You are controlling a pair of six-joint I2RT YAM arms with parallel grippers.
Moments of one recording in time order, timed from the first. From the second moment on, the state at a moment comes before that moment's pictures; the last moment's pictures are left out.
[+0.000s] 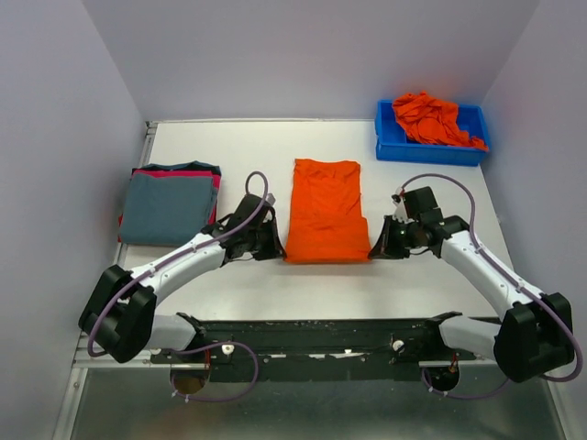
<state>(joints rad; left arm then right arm) -0.62 1.31 0.76 -0.32 0.20 -0.73 0.30 1.18 0.77 -0.63 -0.35 0.49</state>
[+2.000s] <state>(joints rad) -0.26 2.27 1.82 -0.18 0.28 -0.70 0.10 2.29 1.96 -0.69 -0.30 0.51</state>
